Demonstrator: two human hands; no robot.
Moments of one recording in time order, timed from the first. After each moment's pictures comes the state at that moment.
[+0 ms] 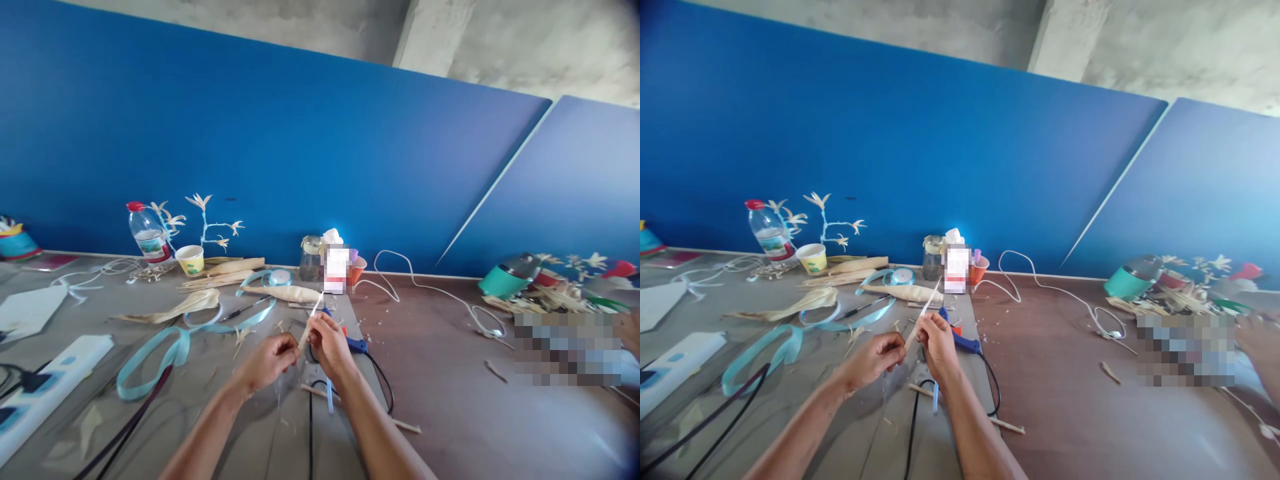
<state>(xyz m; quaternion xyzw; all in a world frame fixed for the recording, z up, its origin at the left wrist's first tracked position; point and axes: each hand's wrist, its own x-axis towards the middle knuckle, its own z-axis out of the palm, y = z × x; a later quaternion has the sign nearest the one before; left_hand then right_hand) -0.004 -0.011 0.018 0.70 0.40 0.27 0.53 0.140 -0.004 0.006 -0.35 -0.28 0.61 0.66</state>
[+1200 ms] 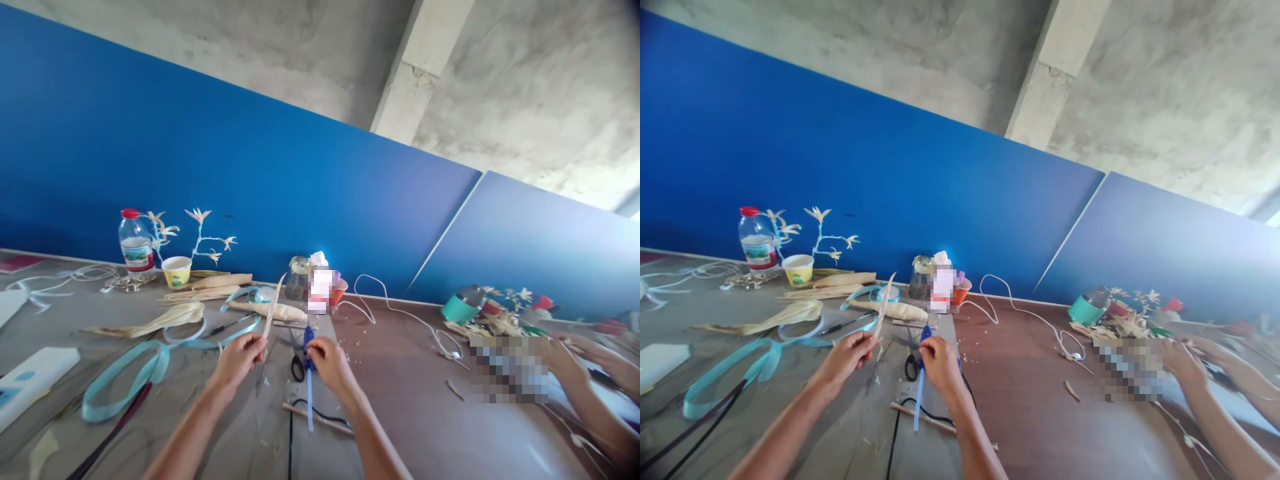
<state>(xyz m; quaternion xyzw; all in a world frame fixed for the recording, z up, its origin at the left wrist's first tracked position) -0.021 0.015 0.001 0.55 0.48 0.42 0.54 0.192 -0.019 0.005 -0.60 -0.65 0.22 0.41</state>
